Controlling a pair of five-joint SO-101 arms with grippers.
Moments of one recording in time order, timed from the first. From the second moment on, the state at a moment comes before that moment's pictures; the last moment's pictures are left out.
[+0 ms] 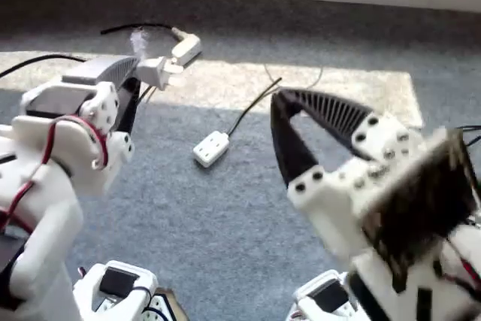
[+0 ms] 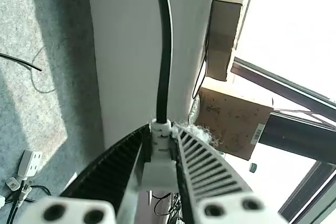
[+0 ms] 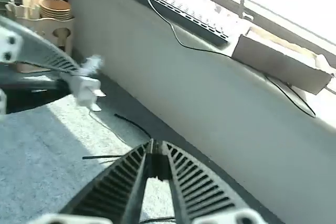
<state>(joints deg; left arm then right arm) 8.2 -43.2 -16.2 84.9 100.3 -36.0 -32.4 -49.8 98.9 24.2</state>
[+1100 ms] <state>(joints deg) 32.0 -66.1 13.5 64.0 93.4 -57.5 -44.9 -21.9 91.5 31.9</state>
